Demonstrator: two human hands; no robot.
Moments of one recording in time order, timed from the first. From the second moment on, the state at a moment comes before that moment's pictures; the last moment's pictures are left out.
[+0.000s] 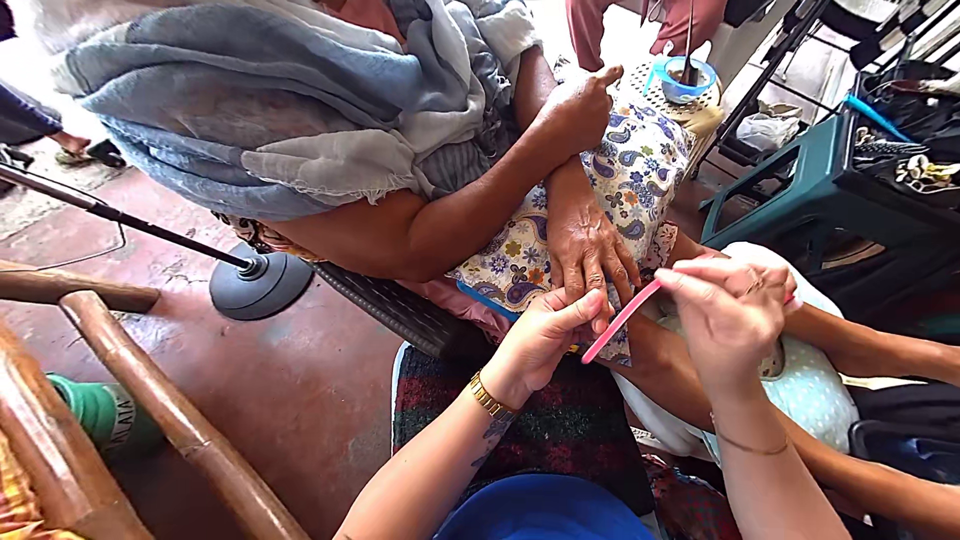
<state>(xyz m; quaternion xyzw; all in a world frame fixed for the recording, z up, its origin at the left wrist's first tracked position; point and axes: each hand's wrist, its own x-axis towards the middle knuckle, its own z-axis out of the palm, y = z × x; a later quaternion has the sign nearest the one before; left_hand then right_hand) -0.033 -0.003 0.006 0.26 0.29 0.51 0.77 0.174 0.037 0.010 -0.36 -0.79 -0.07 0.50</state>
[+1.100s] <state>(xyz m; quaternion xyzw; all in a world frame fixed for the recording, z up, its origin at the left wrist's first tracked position) -0.036 -0.001 0.004 0.26 0.29 0.51 0.77 0.172 0.068 0.038 -0.23 -0.87 -0.06 0.43</state>
